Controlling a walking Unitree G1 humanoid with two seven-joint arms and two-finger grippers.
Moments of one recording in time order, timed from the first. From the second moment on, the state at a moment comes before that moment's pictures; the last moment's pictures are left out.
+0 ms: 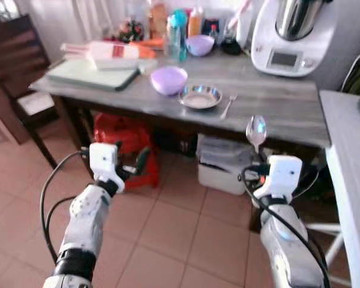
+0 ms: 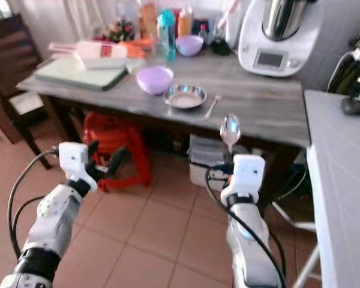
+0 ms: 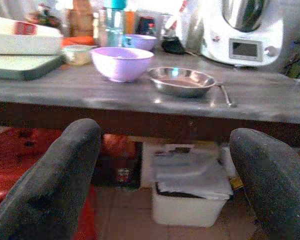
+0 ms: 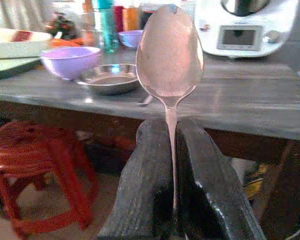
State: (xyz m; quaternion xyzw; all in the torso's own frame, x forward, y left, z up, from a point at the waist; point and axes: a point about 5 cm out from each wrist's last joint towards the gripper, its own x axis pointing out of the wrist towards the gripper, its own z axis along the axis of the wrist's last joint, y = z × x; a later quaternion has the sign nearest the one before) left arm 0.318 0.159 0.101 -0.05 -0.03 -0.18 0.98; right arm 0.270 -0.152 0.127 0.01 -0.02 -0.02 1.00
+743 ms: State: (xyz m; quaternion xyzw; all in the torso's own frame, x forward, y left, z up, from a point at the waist) left arm 0.322 0.134 0.103 -0.08 -0.03 -0.19 0.98; right arm 0.268 -0.167 0.121 0.00 -0.01 -0.05 1.00
